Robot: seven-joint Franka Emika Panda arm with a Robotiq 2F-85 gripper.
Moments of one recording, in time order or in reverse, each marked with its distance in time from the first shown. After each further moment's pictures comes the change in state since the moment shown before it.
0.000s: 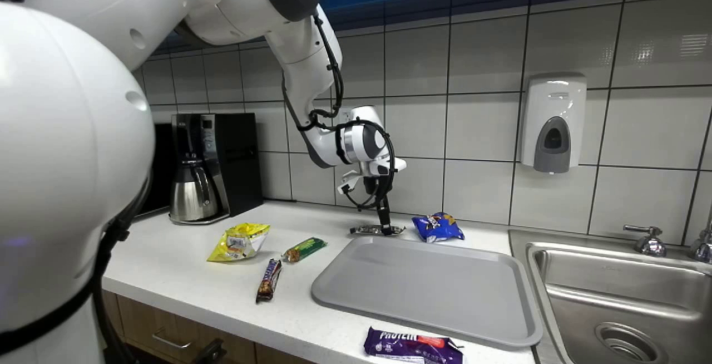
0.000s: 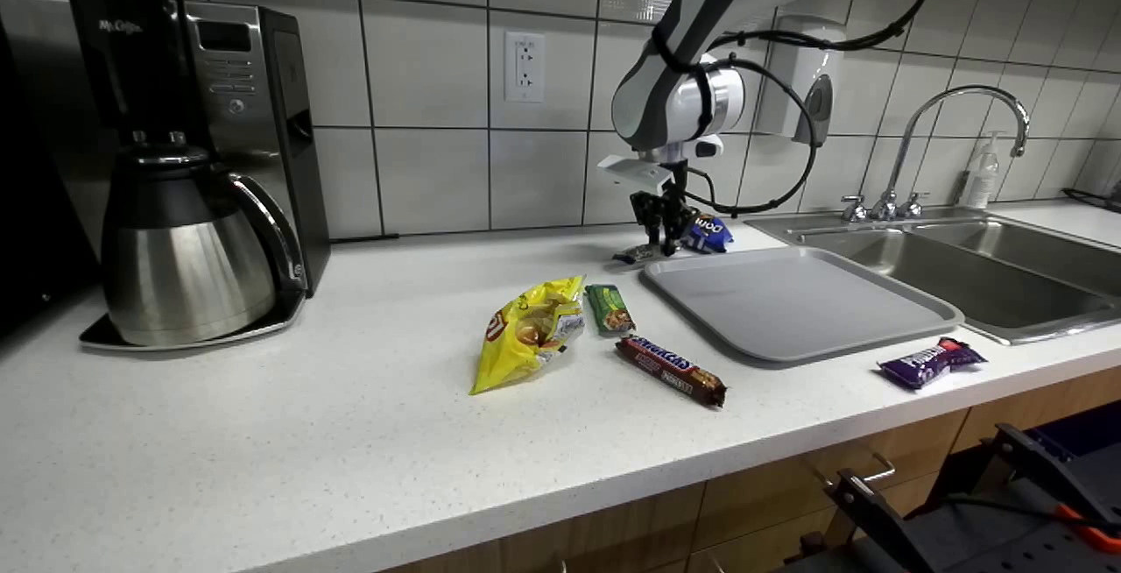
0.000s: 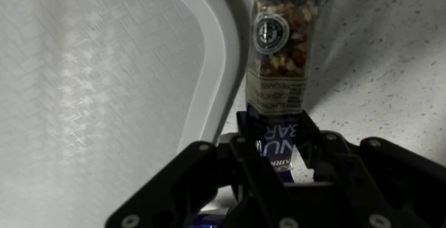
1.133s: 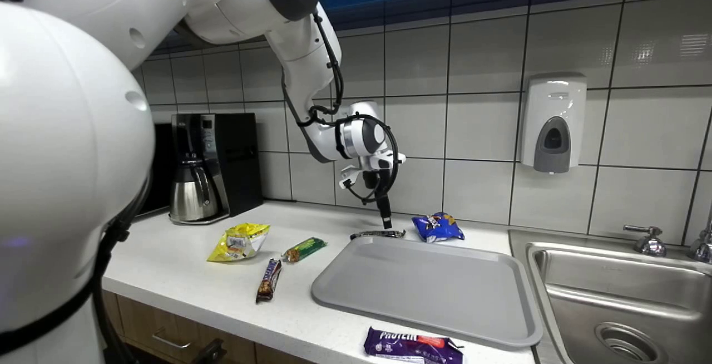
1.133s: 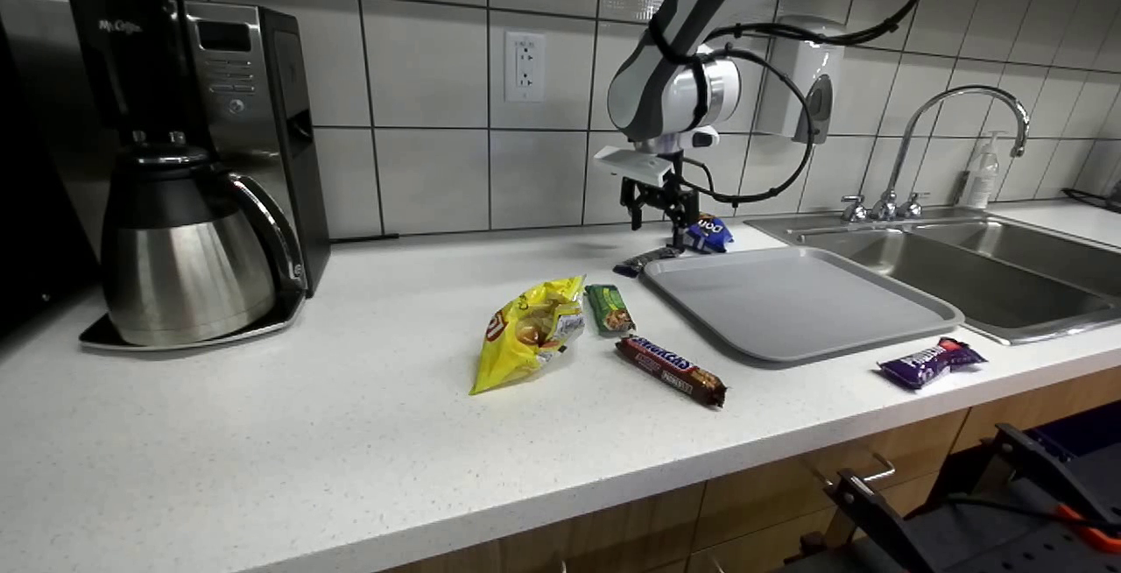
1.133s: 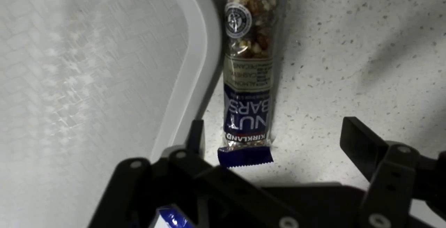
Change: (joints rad) arm -0.001 -0.006 0.008 0.028 0.000 -0.010 -0.076
